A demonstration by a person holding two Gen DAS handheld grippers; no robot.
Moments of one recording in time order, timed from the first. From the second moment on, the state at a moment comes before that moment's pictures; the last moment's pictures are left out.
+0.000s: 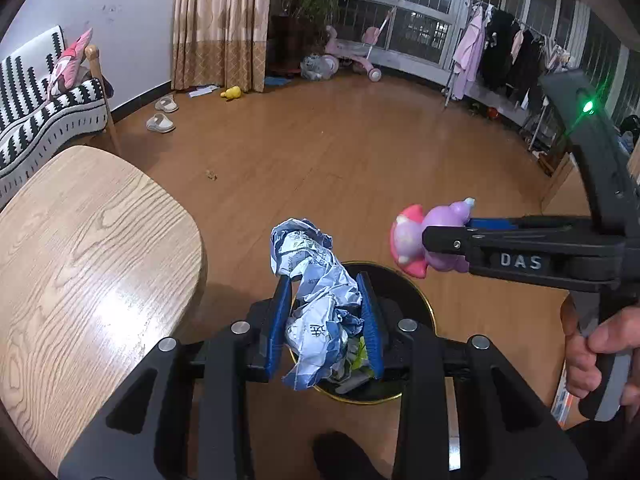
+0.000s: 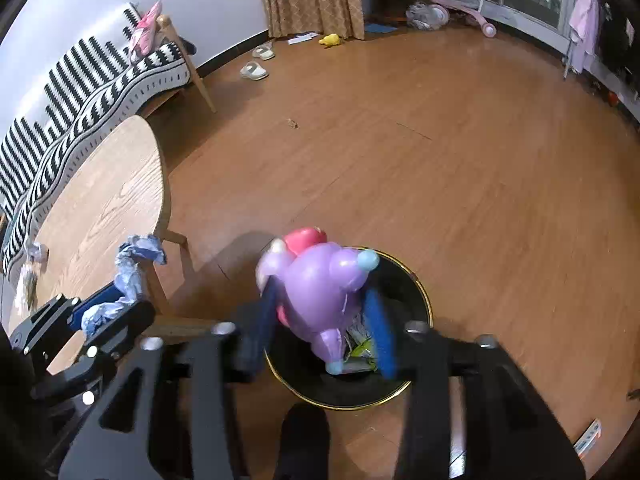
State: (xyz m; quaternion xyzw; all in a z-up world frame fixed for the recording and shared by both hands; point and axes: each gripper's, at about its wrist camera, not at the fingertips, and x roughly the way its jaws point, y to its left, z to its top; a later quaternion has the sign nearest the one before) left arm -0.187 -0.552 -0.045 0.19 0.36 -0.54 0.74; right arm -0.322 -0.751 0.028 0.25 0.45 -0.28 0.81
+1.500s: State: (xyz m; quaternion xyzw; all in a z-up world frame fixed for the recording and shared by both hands) left arm 0.020 -0.299 -0.001 0.08 0.37 -0.25 0.89; right arm -0.086 -0.530 0.068 0.16 0.43 -0.10 0.88
